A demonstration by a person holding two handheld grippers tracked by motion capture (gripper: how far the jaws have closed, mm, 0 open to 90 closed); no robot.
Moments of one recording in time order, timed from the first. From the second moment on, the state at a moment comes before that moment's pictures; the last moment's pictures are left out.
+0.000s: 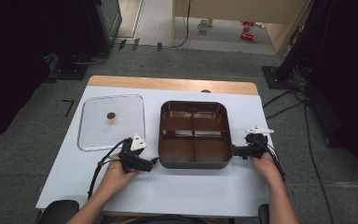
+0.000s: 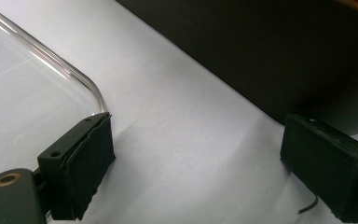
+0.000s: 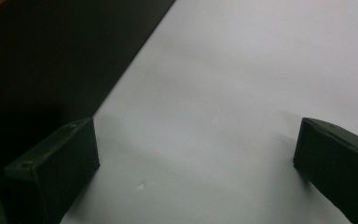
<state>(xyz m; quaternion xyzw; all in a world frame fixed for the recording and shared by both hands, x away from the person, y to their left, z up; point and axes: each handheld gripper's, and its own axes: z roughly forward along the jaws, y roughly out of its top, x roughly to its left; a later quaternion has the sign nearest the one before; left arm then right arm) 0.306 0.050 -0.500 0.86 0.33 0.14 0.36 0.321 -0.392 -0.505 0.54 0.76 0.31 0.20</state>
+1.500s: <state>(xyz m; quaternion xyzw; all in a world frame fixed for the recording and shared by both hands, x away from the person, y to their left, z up) 0.307 0.050 -0.478 0.87 0.34 0.09 0.35 0.321 -0.392 -0.505 0.54 0.76 0.32 0.20</state>
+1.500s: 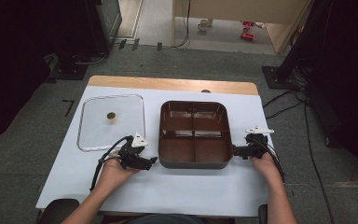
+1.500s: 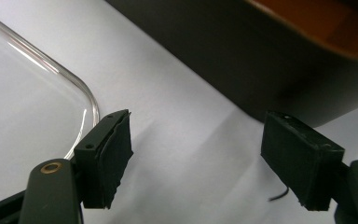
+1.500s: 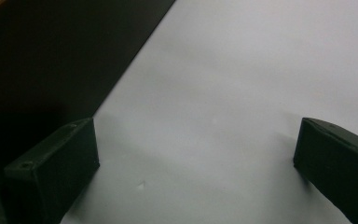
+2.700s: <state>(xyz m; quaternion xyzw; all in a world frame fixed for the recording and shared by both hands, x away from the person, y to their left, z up) 0.327 0.078 -0.433 0.86 0.34 0.09 0.37 0.320 -0.392 -0.505 0.54 0.76 0.32 0.21</state>
